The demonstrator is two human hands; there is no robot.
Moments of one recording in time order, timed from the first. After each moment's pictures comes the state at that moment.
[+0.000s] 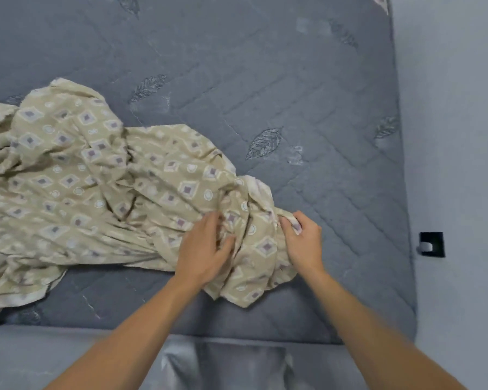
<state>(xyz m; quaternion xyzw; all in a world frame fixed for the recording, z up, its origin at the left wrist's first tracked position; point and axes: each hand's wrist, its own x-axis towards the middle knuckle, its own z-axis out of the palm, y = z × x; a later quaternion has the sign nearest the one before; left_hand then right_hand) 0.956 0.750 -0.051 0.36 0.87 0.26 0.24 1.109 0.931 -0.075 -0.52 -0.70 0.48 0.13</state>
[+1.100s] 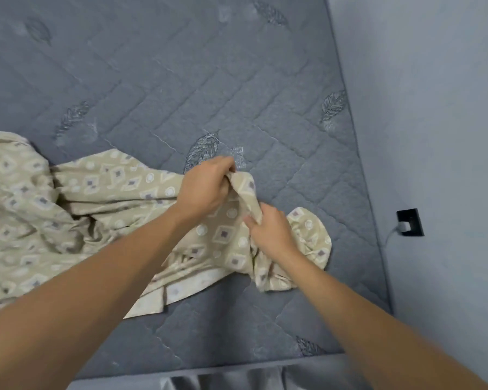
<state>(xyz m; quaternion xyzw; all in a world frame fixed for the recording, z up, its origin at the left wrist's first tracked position) 0.962 1.001 -0.048 0.54 0.81 0.18 0.15 1.149 1.037 -0.098 -0.48 -0.74 0.46 0.00</state>
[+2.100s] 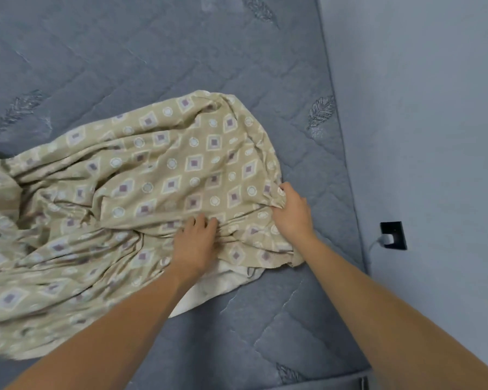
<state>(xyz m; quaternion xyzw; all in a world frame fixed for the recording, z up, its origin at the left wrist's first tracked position) 1.015 0.956 -0.169 0.51 0.82 -0.06 0.24 1.177 1.145 -0.158 -0.54 -0.74 0.39 0.03</state>
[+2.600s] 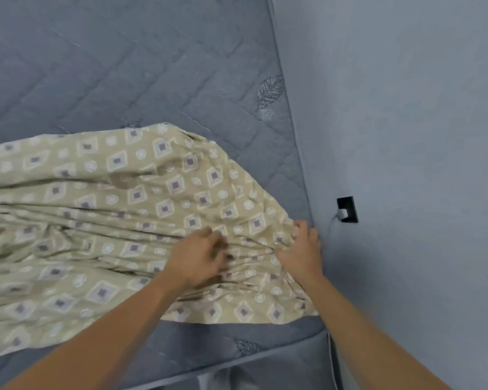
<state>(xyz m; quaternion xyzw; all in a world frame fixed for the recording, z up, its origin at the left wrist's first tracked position) 1.116 0.982 -0.135 0.56 0.74 0.08 0.35 1.353 1.114 -0.135 -0.65 -0.66 0.36 -0.11</state>
